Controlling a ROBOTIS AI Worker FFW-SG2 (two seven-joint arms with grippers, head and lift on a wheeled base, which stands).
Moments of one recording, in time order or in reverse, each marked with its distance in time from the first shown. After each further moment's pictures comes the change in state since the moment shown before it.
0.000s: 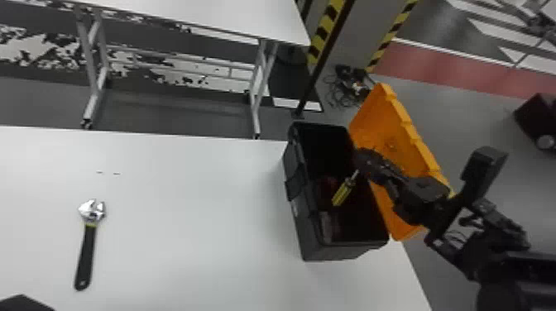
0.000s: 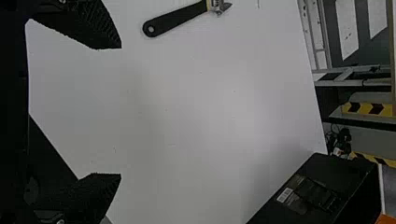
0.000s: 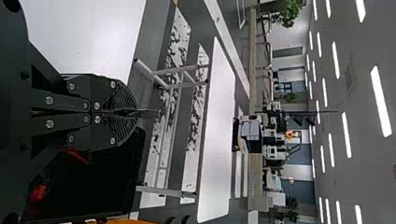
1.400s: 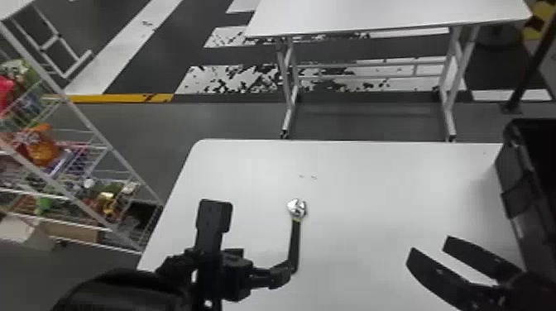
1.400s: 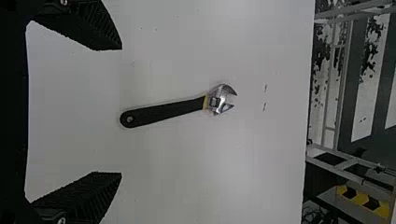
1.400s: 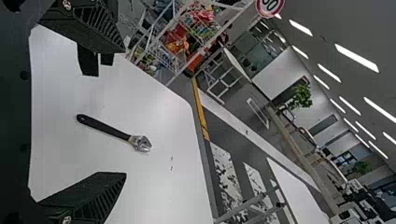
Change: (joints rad) left arm -0.355 -0.177 0.311 0.252 0.144 0.196 -0.078; right arm 0.162 0.202 0.403 -0.140 -0.120 0.281 0.039
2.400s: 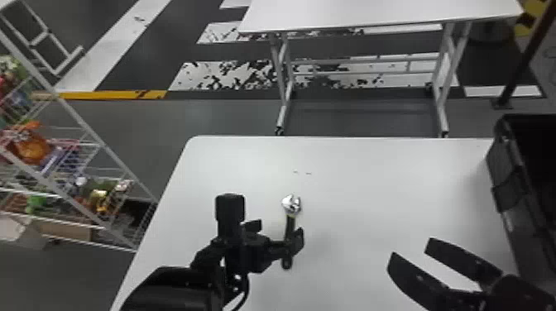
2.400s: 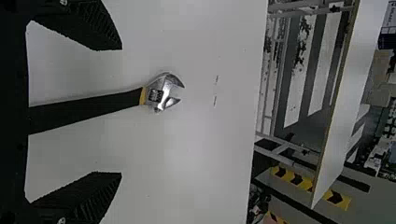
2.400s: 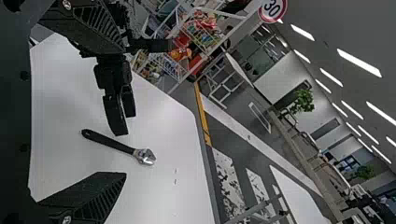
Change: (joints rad) left arm -0.094 -0.062 -0.017 0.455 0.056 -0.597 0.043; right arm 0.054 0.021 0.041 -0.062 0.034 0.004 -0.002
